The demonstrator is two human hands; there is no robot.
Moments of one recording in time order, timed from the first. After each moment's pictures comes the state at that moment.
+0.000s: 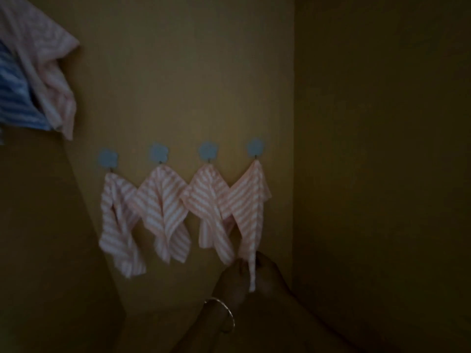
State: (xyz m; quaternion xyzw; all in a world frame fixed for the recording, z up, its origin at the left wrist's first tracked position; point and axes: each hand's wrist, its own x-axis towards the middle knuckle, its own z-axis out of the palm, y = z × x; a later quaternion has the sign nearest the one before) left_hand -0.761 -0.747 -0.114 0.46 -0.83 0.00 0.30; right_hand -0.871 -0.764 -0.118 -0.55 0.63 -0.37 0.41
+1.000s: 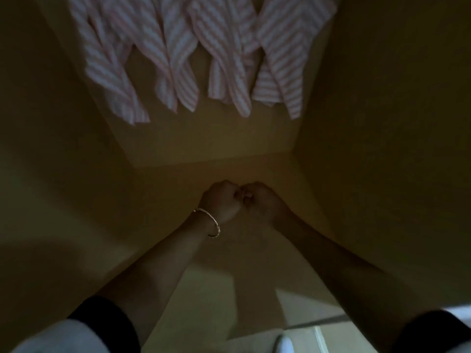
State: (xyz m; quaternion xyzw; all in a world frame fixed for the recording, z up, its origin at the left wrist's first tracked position) left_hand -0.682 -0.671 -0.180 0.51 -0.81 -0.27 0.10; right_hand -0.806 -0.631 -0.186 -0.65 0.69 -0.18 0.28
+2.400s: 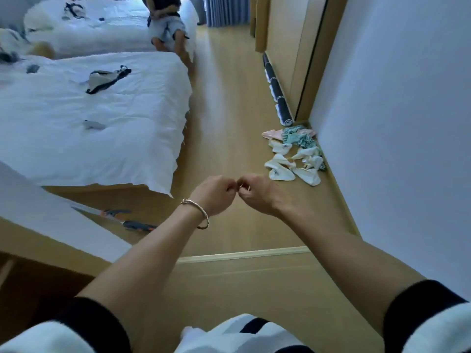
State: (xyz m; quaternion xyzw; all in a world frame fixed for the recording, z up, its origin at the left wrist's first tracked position) left_hand -0.884 -0.007 -0.187 -0.20 -0.95 -0.22 -0.13; right_hand -0.865 0.133 -0.210 -0.03 0.94 -0.34 0.05
